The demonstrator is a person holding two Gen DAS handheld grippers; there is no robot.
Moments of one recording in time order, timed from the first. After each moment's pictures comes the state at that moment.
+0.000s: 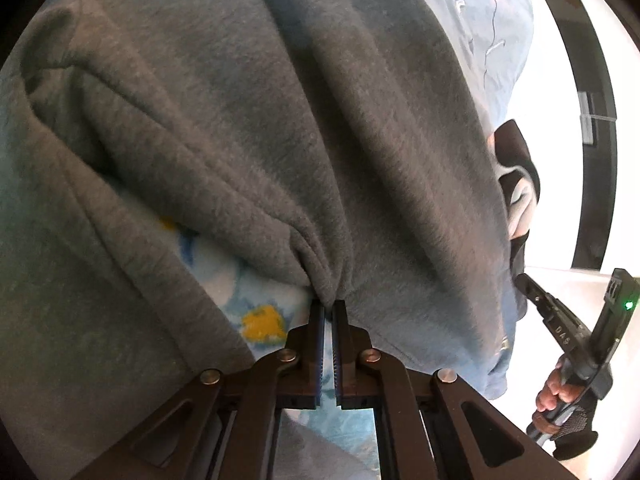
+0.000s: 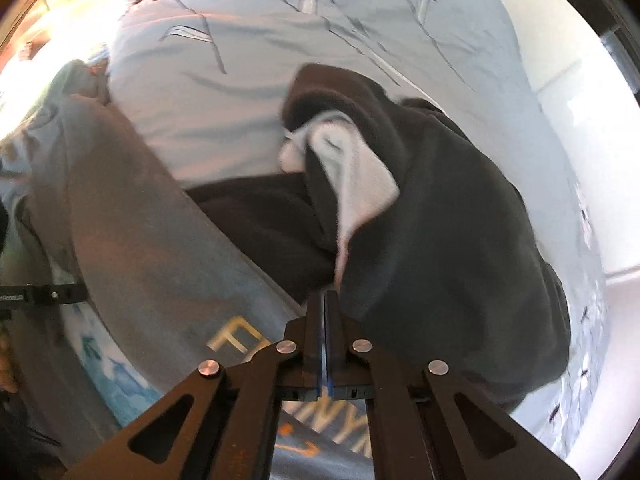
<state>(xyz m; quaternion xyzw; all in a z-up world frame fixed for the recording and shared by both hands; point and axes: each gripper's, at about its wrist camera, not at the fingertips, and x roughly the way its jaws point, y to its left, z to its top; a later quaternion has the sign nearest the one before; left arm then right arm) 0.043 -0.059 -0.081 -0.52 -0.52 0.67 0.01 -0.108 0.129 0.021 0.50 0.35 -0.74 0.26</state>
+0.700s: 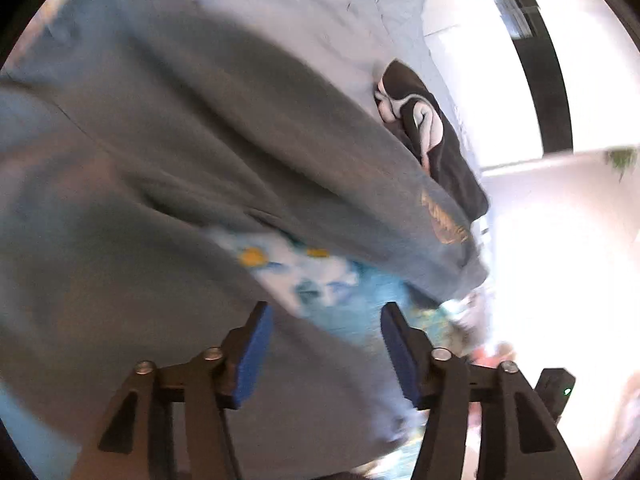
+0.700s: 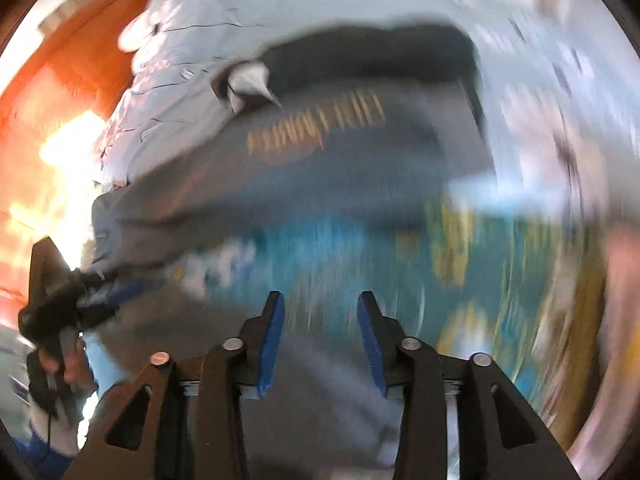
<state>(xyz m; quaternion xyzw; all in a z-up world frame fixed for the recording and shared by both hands) 0.086 -0.104 0.038 -0.55 -0.38 0.73 0.14 0.134 0.289 0.043 0.60 -0.06 -0.79 0.13</state>
